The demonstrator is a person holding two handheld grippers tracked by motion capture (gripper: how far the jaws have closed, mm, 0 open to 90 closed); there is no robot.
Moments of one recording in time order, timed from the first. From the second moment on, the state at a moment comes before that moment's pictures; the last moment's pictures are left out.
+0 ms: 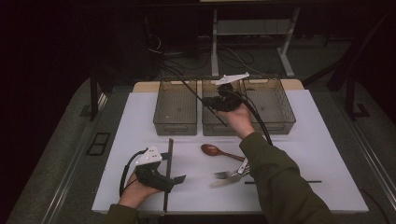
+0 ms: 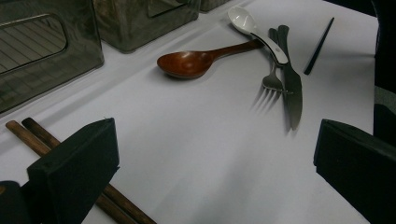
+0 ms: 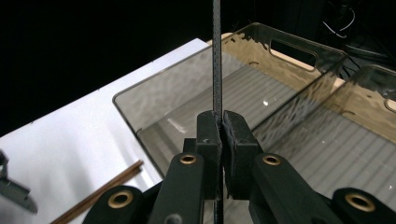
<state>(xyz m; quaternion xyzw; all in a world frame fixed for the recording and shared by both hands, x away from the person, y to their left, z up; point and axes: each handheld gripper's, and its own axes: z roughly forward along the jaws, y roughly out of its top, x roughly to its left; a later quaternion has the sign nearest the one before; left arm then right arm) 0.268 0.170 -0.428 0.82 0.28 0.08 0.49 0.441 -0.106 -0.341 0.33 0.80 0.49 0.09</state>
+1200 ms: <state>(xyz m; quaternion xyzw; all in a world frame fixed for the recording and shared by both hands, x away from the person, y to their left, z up) 0.269 0.172 -0.427 0.82 0.28 0.07 0.50 0.494 0.001 -0.371 0.35 0.81 0.46 0.08</state>
